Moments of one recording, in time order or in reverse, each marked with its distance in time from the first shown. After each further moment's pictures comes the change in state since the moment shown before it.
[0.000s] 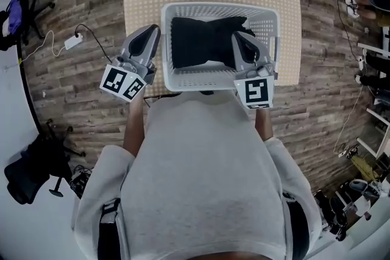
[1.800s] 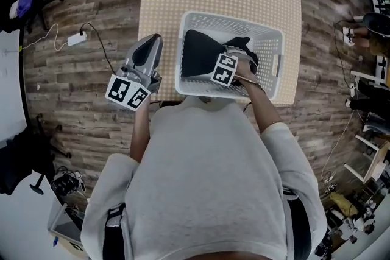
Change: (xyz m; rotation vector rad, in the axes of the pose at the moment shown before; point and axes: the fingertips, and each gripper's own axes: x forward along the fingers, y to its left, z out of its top) left arm -0.052 0.007 0.022 -0.041 -0.159 0.120; right arm 0.086 0.138 -0.190 -0.553 0.740 0.673
